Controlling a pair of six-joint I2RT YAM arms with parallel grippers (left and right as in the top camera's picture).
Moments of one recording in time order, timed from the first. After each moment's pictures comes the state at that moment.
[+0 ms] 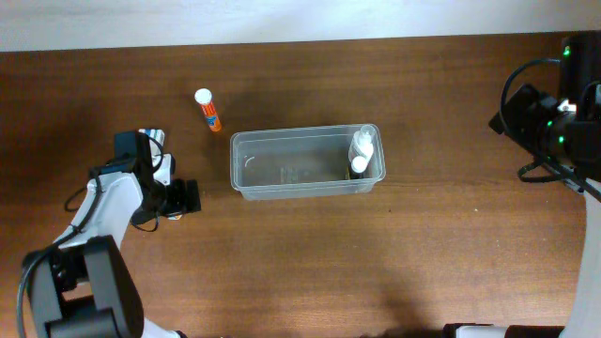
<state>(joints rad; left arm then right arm) 0.17 1.73 1.03 -0.74 0.10 0.01 -0.06 1.51 2.14 -1.69 0.24 0.66</state>
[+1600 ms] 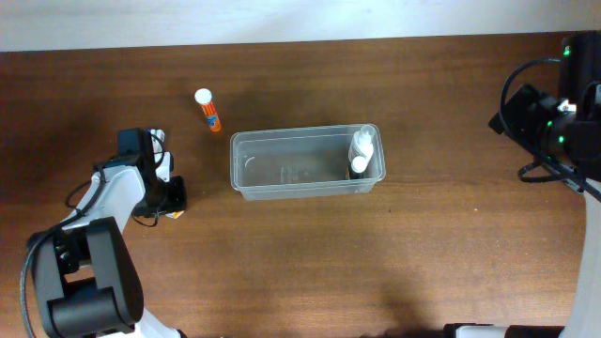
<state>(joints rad) 0.17 1.81 1.06 -0.70 0.03 0.01 -0.06 1.51 2.14 -1.69 0.24 0.66</state>
